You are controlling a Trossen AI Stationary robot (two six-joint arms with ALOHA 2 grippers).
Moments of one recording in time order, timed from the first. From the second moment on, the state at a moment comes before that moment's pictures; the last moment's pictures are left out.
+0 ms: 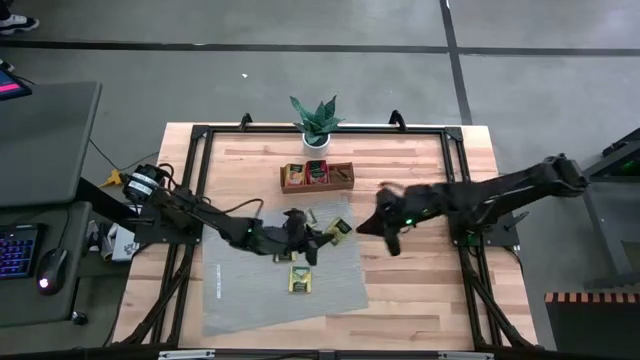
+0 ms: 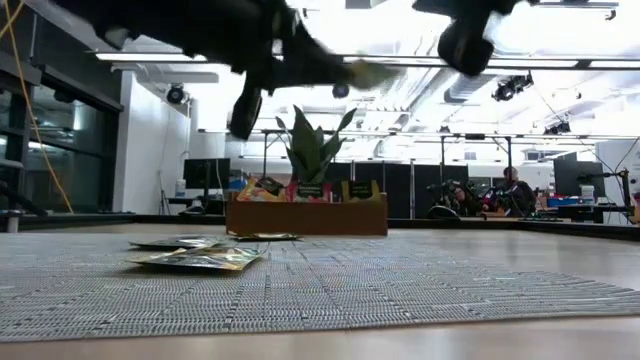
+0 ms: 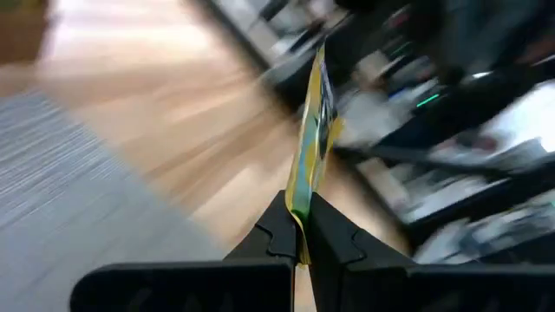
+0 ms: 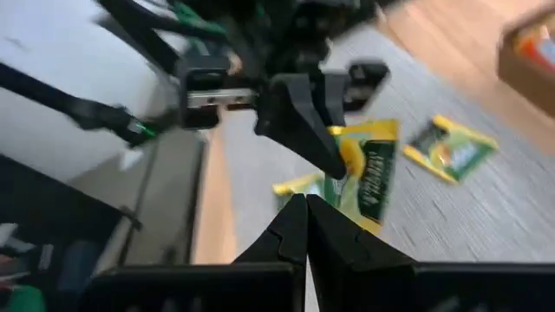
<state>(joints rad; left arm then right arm) -0.33 1.68 0.82 0.60 -0.52 -0.94 0.17 1.16 0.79 -0.05 -0.05 0.59</state>
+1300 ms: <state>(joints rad) -0.29 1.69 0.70 1.35 -0.59 -0.35 0.08 1.34 1.32 -0.47 -0.04 0.39</state>
